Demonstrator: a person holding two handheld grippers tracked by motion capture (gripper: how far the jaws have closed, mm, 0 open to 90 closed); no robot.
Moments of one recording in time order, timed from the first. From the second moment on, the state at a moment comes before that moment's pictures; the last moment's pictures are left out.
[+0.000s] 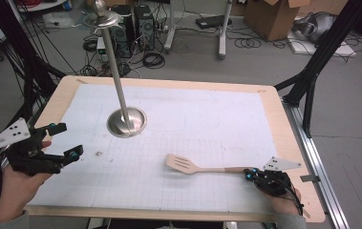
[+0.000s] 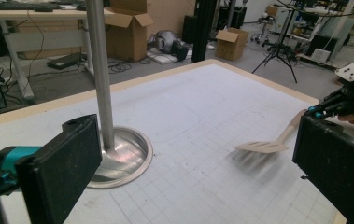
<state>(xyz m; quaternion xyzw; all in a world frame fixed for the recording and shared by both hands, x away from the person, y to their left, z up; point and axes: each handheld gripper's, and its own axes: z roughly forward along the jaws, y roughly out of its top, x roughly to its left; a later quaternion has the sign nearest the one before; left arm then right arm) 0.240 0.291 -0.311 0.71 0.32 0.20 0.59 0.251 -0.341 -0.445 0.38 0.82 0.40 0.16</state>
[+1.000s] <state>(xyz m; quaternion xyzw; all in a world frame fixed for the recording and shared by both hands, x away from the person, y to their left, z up) 0.228 0.295 -0.313 0.71 0.33 0.21 0.59 0.289 -0.320 -0.448 0.41 0.80 0.39 0.21</state>
